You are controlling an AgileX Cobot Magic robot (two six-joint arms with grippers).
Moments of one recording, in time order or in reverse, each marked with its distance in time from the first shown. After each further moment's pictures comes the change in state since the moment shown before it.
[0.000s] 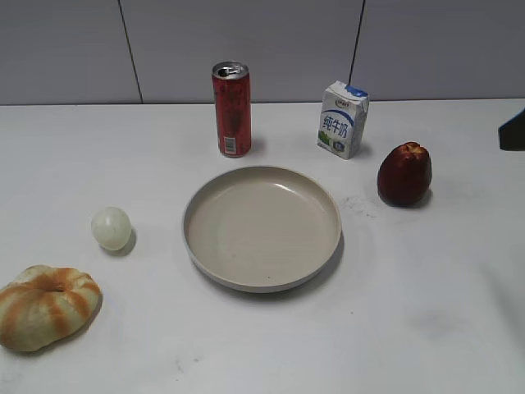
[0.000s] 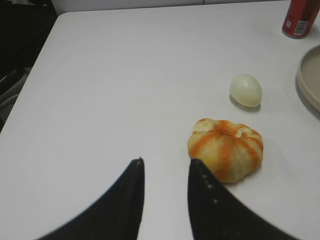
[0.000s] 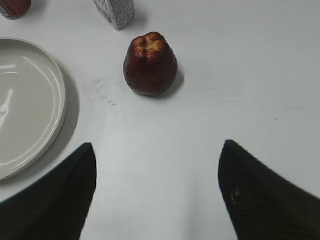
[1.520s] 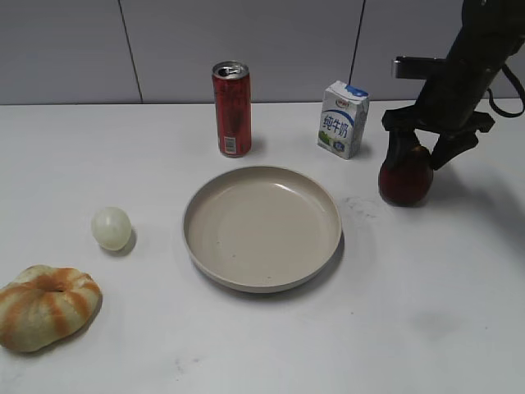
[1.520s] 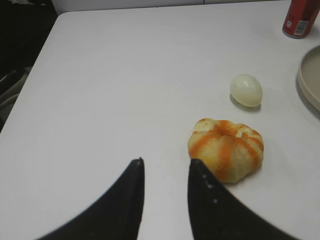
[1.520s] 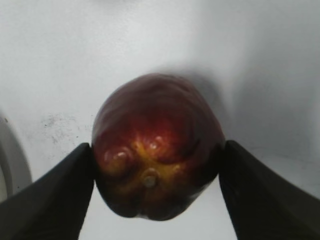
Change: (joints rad) left arm 0.000 0.000 0.000 0.000 0.000 0.000; right arm 0.001 1.065 -0.909 0.030 0.484 0.000
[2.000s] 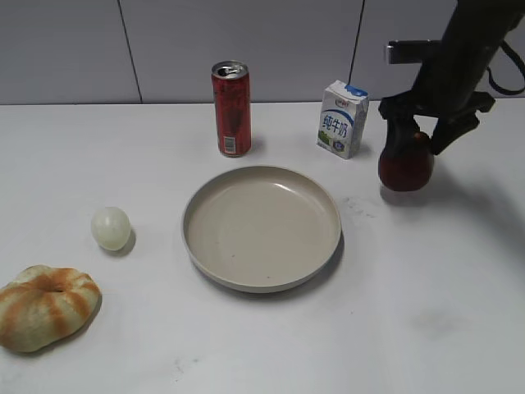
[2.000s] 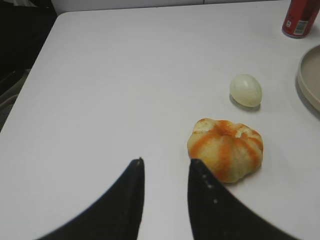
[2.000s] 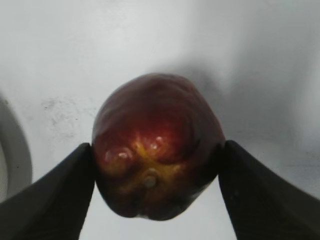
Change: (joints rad) left arm 0.000 0.000 0.000 0.000 0.000 0.000; right arm 0.054 -0.036 -0.056 -0.053 0.087 -0.003
